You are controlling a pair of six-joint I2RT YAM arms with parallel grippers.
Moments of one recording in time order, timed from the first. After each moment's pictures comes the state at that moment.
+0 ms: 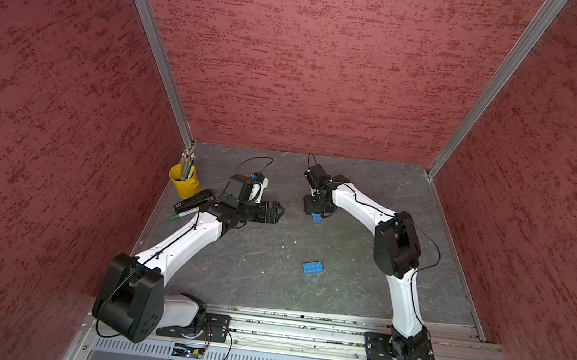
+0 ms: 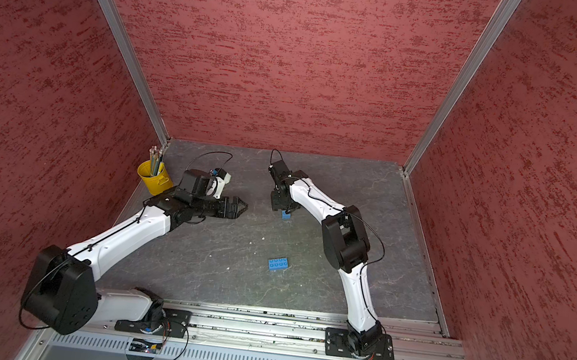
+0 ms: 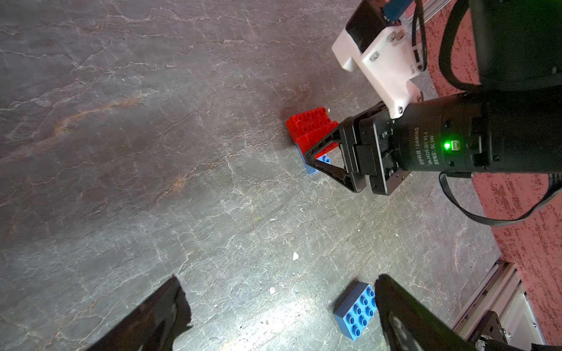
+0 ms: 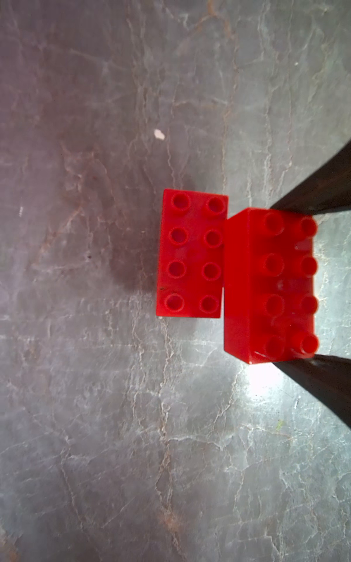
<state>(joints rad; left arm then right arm) -0.34 1.31 0.91 -0.36 0.31 -0.34 0.59 2.21 1.87 -0.89 0.08 0.35</state>
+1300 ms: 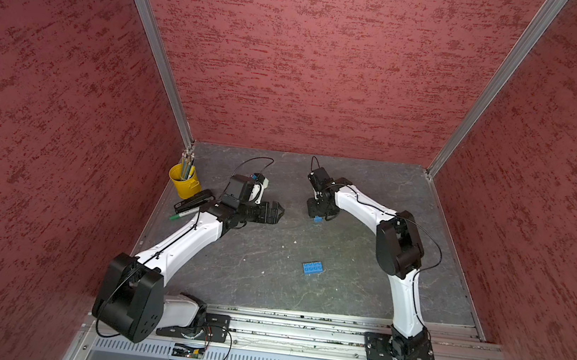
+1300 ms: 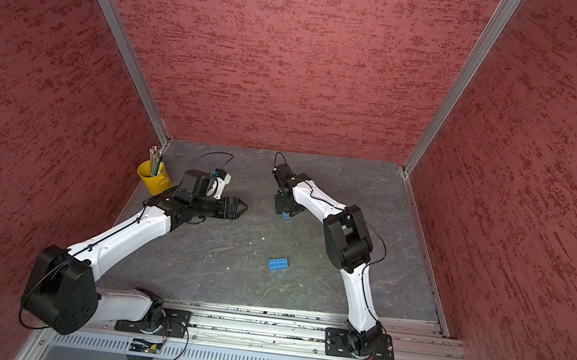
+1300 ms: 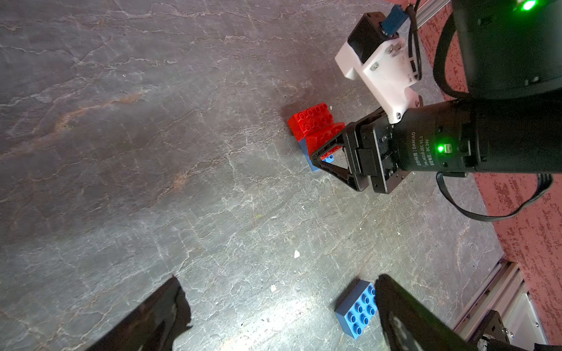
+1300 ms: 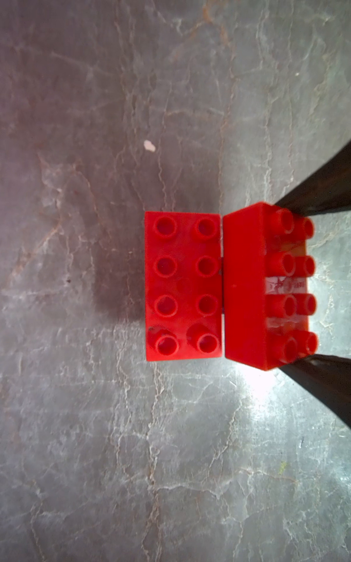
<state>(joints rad) -0.35 1.31 0.91 -0.37 0.30 -0.34 0.57 2.19 1.79 -0.86 0.08 0.32</state>
